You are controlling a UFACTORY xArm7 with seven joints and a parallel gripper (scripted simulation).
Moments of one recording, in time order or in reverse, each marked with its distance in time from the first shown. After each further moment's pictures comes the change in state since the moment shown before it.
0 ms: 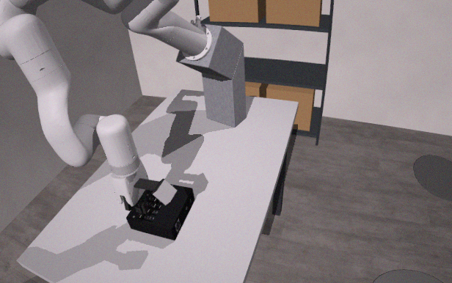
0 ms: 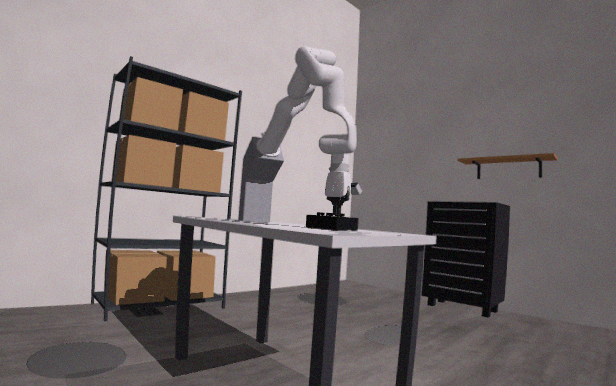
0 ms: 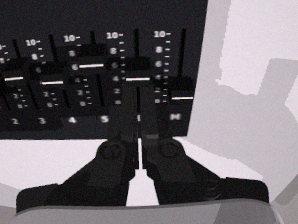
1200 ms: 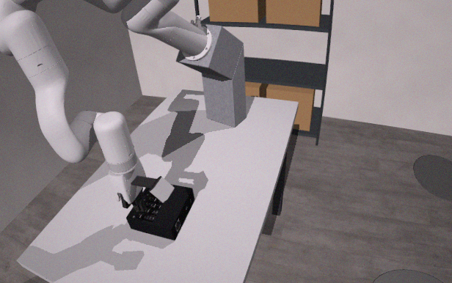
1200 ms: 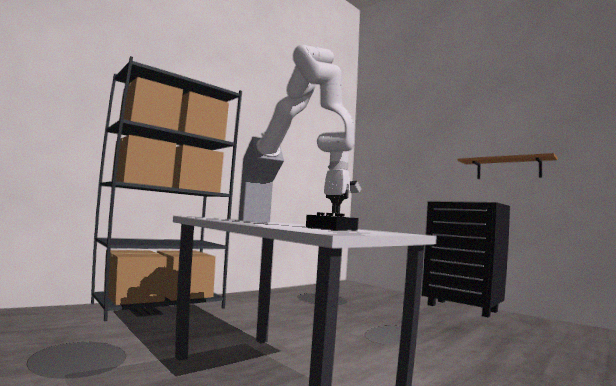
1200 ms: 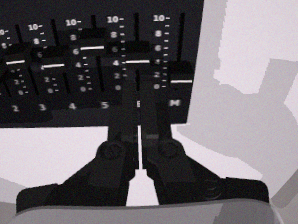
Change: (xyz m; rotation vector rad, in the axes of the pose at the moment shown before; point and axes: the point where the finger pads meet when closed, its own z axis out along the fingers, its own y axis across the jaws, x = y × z) arm -0.006 0.000 -0.007 -0.001 0.001 0.000
